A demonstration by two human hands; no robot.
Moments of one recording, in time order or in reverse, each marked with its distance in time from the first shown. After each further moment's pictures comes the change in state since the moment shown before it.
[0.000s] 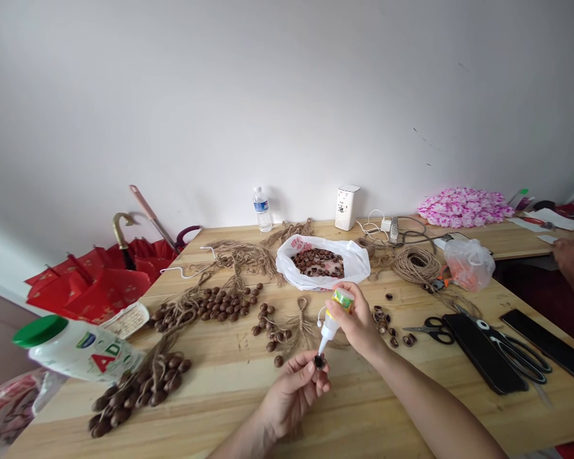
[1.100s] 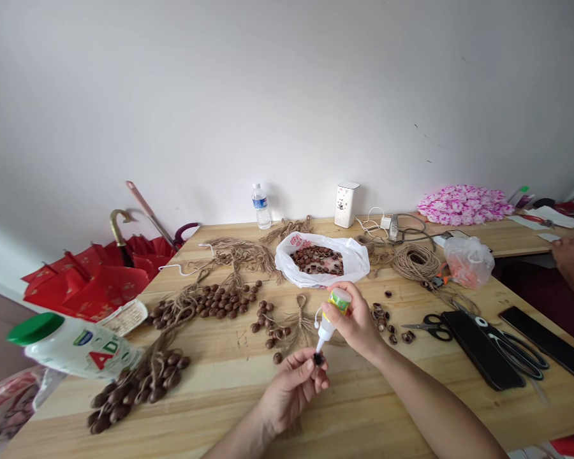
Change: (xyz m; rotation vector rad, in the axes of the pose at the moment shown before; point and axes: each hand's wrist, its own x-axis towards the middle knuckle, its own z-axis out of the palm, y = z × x) left_hand 0.001 0.000 -0.001 -0.006 -0.002 -0.001; right_hand -0.002 -0.009 0.000 -0.164 -0.045 -0.088
